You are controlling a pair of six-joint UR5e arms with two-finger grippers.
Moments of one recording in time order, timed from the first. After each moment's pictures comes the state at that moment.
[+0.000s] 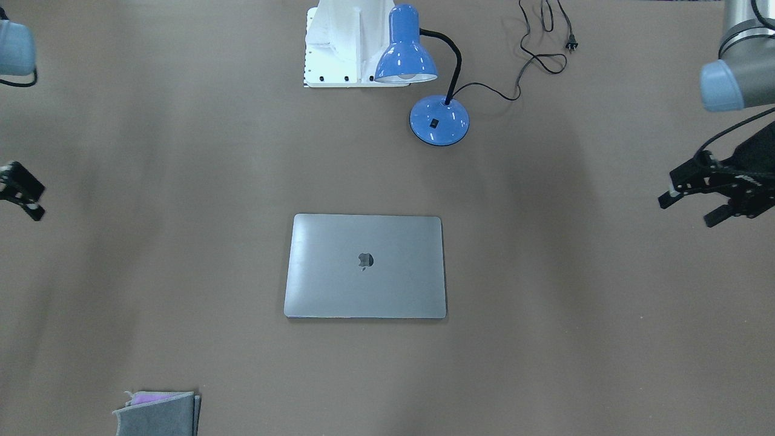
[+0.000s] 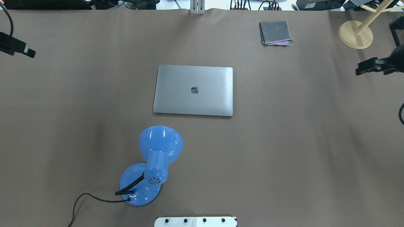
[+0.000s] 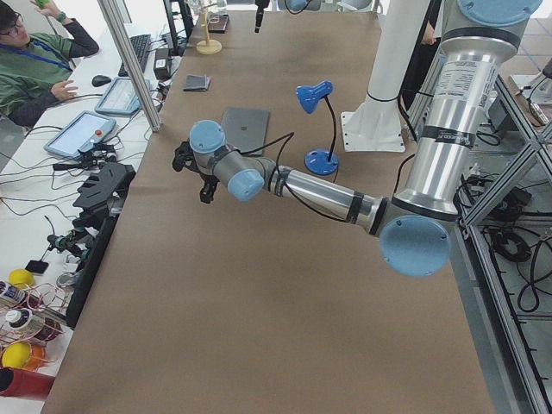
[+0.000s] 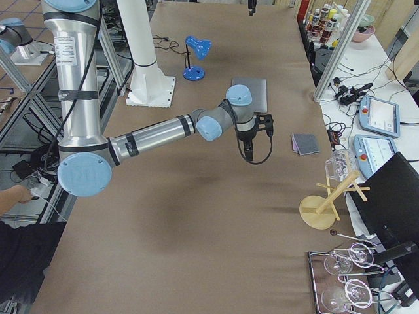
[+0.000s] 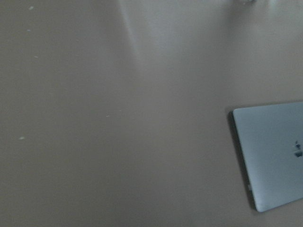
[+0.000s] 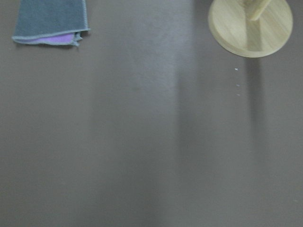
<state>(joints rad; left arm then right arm) -1.33 -1.76 -1.64 -1.94 -2.49 -0.34 1.22 -1.59 1.88 -1.27 2.15 0.57</state>
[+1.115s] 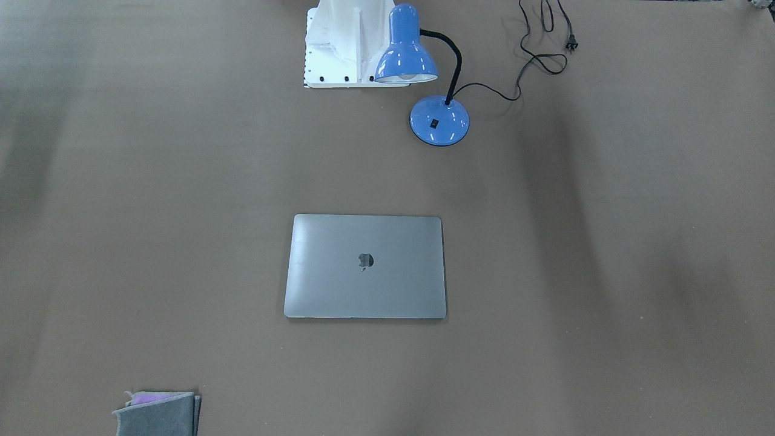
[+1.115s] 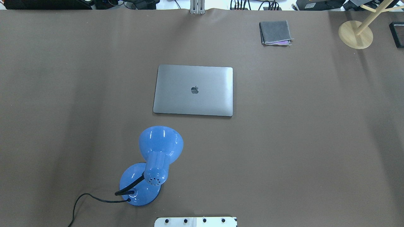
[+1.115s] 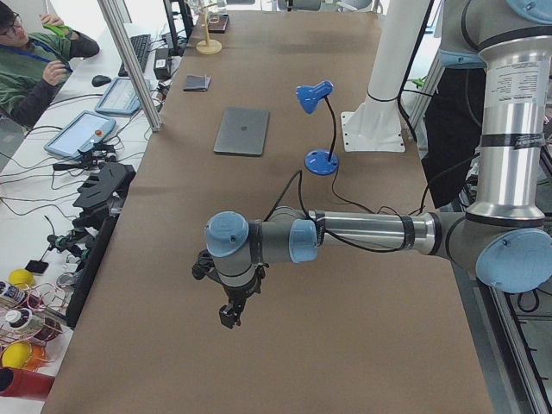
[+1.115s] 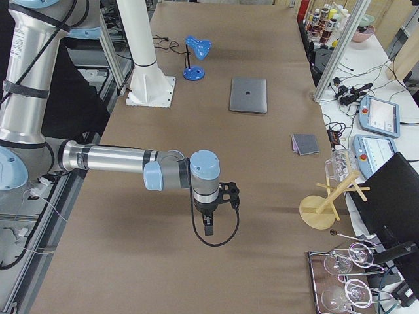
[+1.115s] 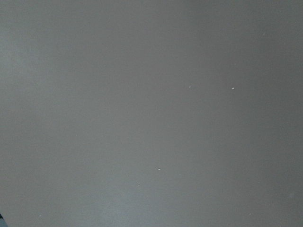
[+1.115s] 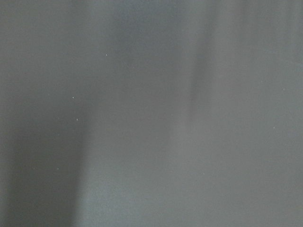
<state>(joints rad) -1.62 -1.53 -1.63 -1.47 -2.25 0.54 1.50 -1.85 1.78 -1.42 2.20 -0.05</state>
